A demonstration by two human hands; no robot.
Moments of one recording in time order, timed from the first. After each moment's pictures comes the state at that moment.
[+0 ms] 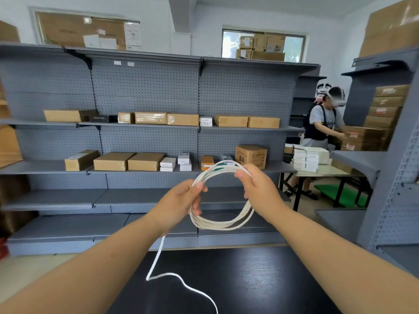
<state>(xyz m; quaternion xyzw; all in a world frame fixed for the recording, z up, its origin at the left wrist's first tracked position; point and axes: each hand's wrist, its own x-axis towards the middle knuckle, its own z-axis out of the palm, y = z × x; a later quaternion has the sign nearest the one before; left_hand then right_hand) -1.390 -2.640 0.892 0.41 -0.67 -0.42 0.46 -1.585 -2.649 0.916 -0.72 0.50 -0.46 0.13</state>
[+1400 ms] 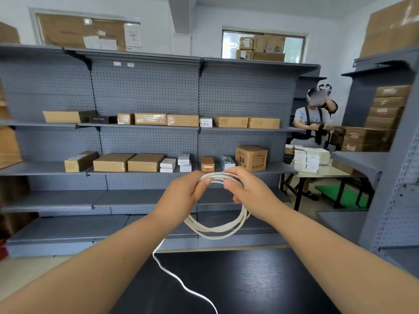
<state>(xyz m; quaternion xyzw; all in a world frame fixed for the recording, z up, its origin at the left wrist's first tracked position) -1.396 -2.649 0.906 0.45 -0.78 -0.05 0.43 -1.578 -2.648 0.921 -0.77 0.45 -0.40 0.20</state>
